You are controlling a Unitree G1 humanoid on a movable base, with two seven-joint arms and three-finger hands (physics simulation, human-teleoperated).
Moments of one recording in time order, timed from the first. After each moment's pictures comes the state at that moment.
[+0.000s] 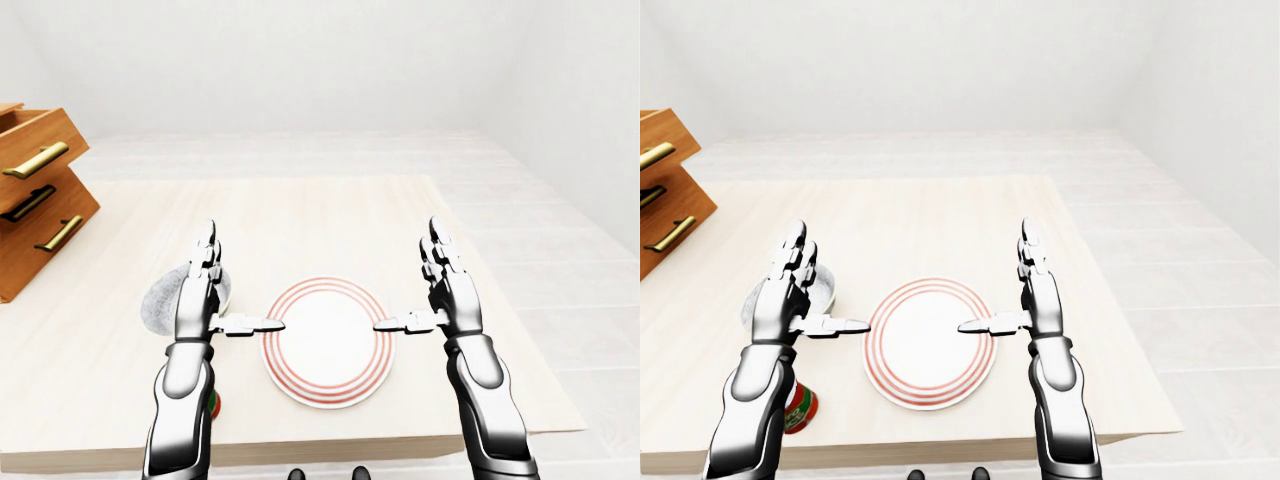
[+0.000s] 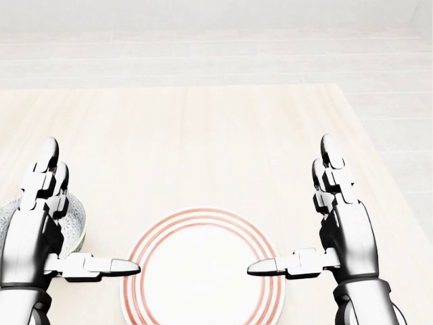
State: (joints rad) left arm 0.03 0.06 0.13 -0.32 0.09 0.09 -0.11; right arm 0.04 -0.02 -0.04 -0.32 -0.04 0.09 0.08
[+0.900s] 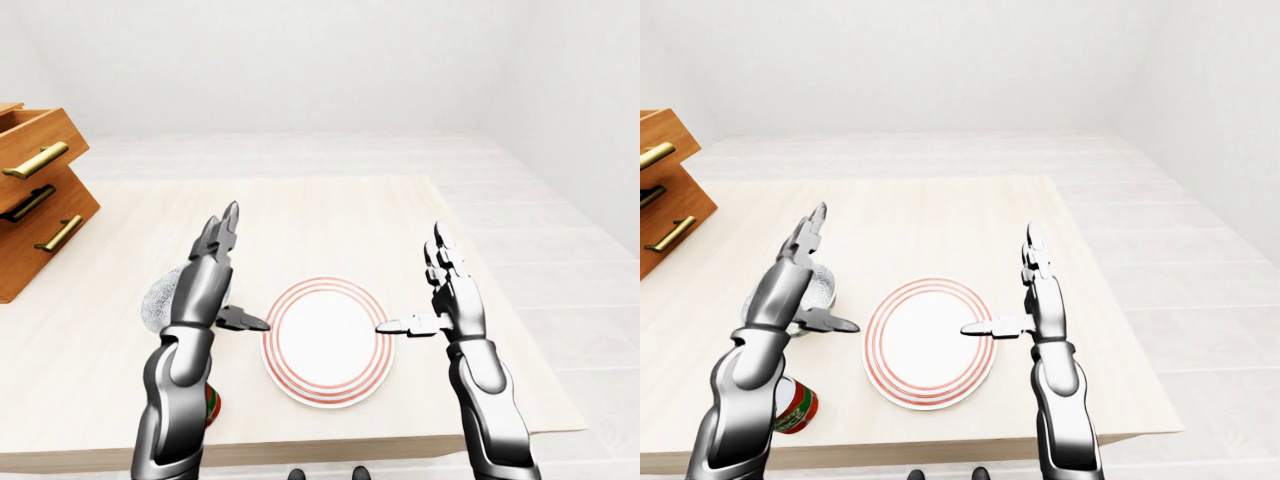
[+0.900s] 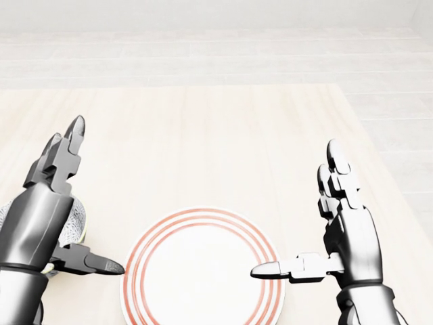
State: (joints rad) left arm -0.03 0.14 0.07 -0.40 0.69 0.09 -0.21; right arm 0.07 -0.02 -0.05 -0.33 -0.03 0.09 0.07
